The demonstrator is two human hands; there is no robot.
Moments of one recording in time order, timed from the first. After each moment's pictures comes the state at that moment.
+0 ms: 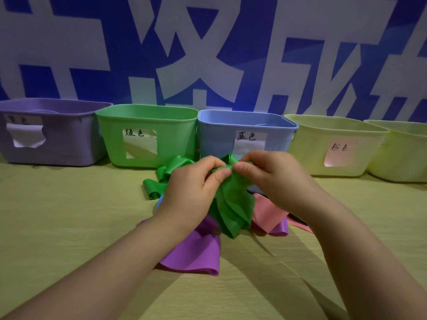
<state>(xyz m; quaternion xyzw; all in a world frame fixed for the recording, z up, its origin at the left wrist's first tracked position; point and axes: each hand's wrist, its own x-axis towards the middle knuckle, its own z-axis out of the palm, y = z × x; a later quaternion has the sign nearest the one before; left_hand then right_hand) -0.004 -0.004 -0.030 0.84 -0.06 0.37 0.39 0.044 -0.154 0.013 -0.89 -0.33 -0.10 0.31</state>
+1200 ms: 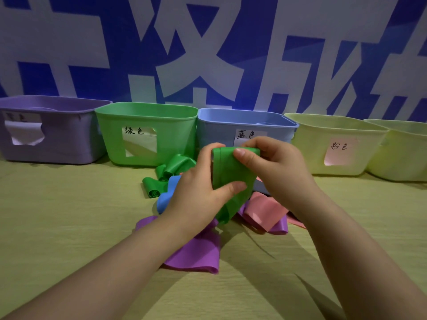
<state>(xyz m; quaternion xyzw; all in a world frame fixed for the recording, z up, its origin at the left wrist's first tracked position) -0.011 -0.016 -0.028 0.83 -0.04 0.30 0.47 0.041 -0.147 0.009 -0.79 -0.33 -0.12 0.51</state>
